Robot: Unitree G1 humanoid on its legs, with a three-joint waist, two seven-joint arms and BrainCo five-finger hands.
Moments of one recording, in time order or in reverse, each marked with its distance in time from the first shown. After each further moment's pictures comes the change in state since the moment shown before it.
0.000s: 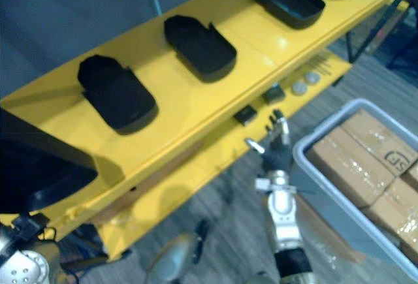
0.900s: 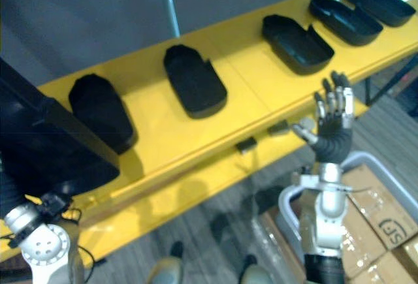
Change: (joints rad) left arm -0.105 0.003 -0.139 0.034 0.120 0.167 0.088; right arm -0.017 -0.045 0.029 -0.372 0.080 -0.023 0.205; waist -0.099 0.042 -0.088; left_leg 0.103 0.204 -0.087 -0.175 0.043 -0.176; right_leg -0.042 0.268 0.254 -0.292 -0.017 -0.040
